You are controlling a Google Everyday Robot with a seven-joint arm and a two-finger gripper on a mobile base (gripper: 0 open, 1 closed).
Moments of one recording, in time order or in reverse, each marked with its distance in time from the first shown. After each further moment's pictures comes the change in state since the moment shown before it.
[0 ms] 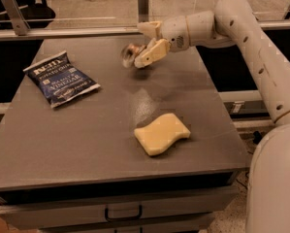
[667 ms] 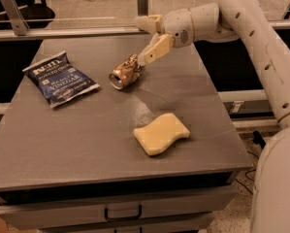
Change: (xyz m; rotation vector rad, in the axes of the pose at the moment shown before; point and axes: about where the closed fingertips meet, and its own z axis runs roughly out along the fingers) arm -0.028 0.029 -0.007 -0.081 -0.028 -0.042
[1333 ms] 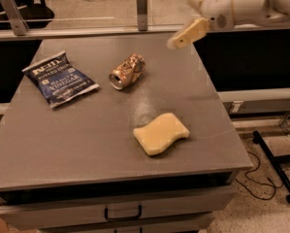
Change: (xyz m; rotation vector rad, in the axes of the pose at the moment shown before) arm -0.004 -0.039 -0.116 0.433 0.219 -0.076
